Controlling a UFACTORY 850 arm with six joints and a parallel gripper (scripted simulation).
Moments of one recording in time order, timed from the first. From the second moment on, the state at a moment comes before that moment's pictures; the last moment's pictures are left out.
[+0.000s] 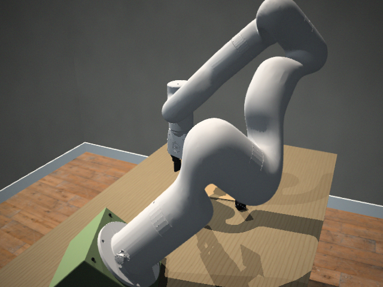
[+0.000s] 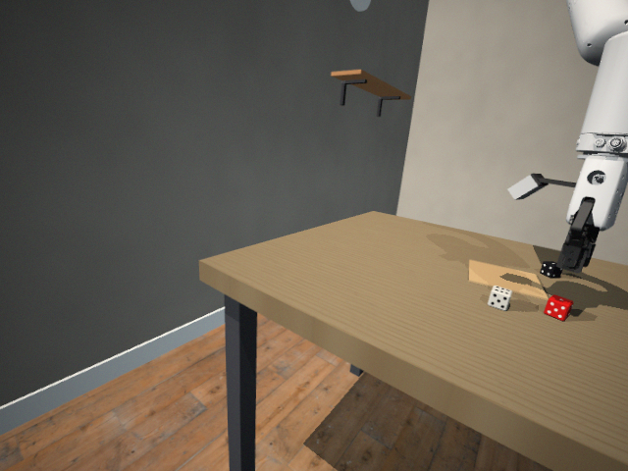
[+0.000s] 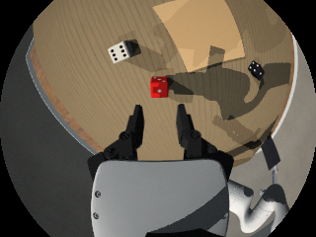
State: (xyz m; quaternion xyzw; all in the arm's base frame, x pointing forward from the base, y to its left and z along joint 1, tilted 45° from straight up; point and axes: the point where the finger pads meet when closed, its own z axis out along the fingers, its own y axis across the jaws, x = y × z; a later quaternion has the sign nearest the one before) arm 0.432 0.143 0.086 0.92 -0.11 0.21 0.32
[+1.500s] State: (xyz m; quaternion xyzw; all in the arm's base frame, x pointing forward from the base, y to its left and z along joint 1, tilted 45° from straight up) arm 0.435 0.137 0.080 0.92 -0.11 0.21 0.32
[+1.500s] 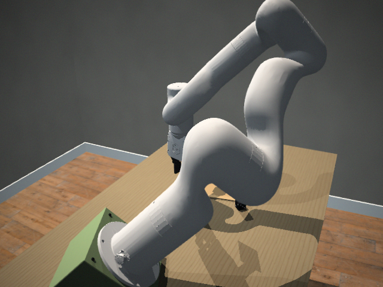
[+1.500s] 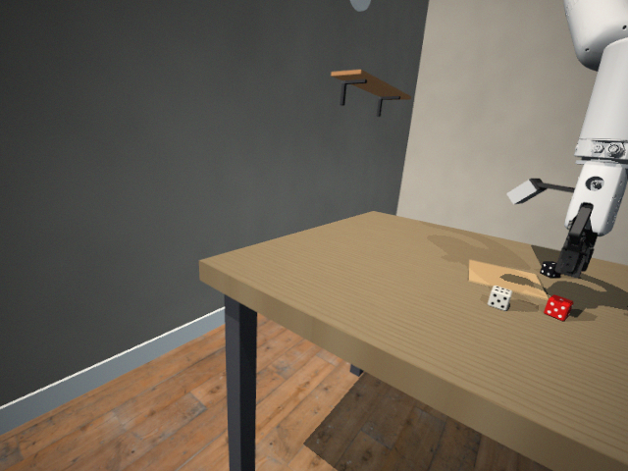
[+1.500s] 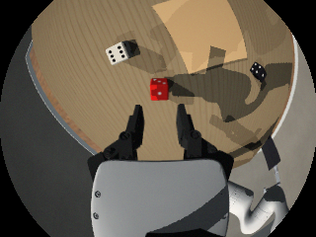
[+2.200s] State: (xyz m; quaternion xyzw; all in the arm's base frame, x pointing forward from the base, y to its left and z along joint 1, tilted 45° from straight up) arm 0.444 0.120 0.061 0.92 -0.11 0.21 0.32
